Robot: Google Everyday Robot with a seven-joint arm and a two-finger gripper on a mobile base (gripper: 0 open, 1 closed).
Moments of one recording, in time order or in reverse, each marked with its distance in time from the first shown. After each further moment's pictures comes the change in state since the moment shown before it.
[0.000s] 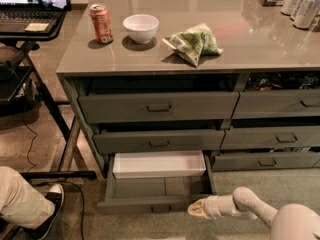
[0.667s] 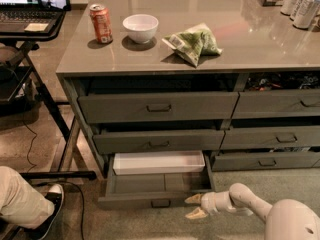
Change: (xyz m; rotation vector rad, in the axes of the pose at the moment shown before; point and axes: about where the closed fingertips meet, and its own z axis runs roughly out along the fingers) arm -0.006 -0.016 0.011 0.003 0.012 -0.010
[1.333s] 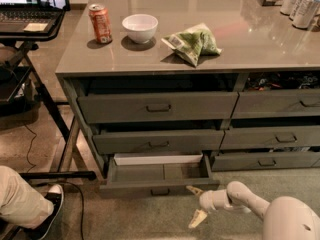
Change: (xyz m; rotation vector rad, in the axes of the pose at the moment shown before) arm -0.003 -0.008 0.005 0.006 0.017 -0.004
